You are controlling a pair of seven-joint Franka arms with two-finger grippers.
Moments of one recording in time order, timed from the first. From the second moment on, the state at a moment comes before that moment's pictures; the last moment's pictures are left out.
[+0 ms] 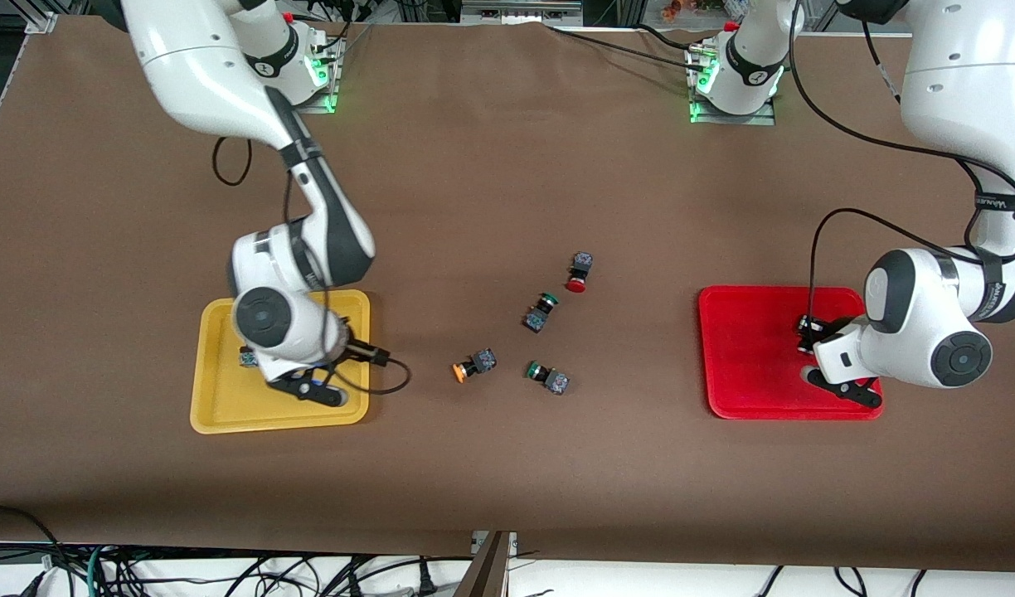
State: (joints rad) left arm 0.08 0.70 -0.01 -1.50 0.04 1.85 0.43; right arm 0.43 0.76 -0.04 -1.35 0.06 2.04 0.74
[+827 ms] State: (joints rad) left arm 0.11 0.73 -0.01 -1.55 0.14 1.97 0.46; right arm 0.65 0.94 -0.05 -1.17 -0.05 2.26 1.39
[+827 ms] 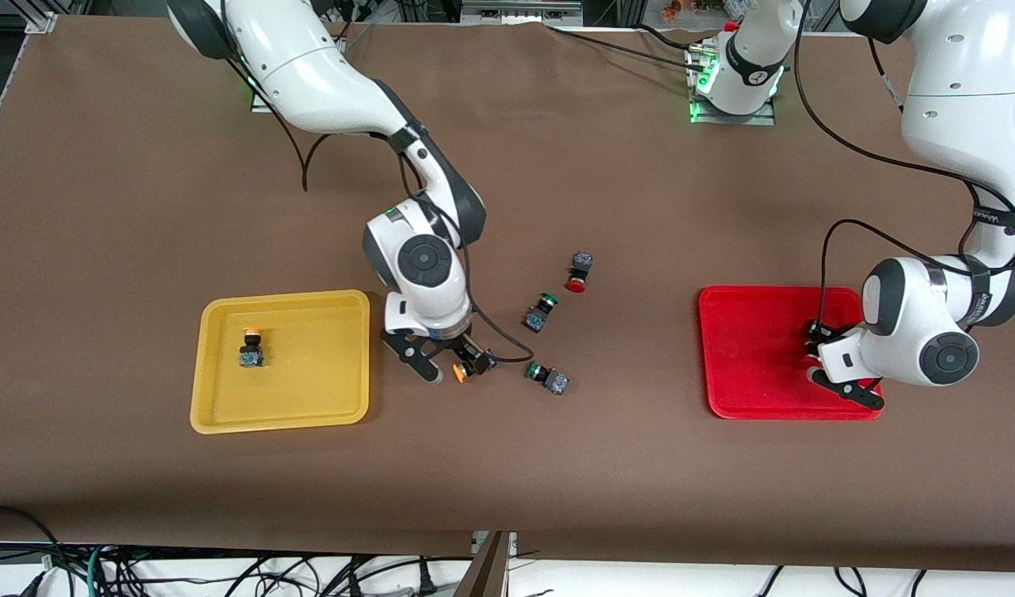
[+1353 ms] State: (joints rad) left arm 0.11 0.61 -0.14 -1.53 0.09 1.78 0.38; right arm 0.66 1.02 -0.06 -1.11 -0.05 2.34 1.41
